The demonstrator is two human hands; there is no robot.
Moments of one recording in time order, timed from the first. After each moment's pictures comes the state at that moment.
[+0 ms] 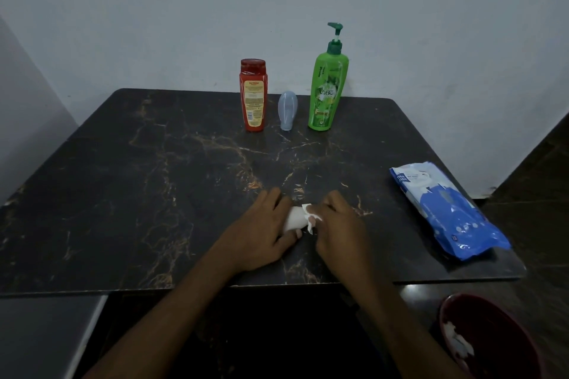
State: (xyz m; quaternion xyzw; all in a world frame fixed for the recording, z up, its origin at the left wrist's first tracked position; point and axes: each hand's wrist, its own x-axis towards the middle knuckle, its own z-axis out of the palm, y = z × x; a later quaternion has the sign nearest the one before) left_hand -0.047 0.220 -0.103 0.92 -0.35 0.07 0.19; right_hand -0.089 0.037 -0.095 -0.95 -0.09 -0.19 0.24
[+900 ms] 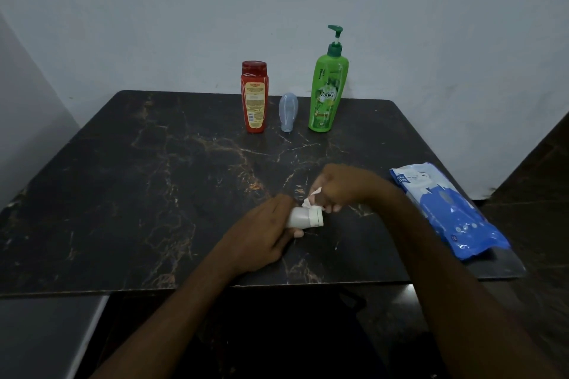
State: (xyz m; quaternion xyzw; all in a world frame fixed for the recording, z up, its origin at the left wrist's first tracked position) left_hand -0.052 0.223 -0.101 0.90 -0.36 0.08 0.24; right_hand -0.010 0.013 -0.018 -0.91 -0.09 0.26 0.30
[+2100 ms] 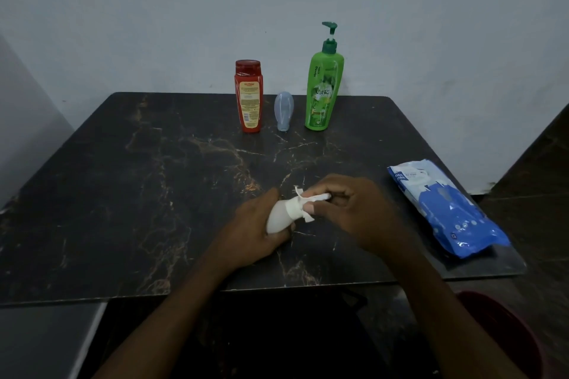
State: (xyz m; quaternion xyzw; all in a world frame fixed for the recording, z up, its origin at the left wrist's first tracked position) left_hand -0.044 0.229 -0.101 0.89 -0.28 0.05 0.36; right_hand -0.075 0.005 -0.039 -0.88 -0.16 -0.08 0.44
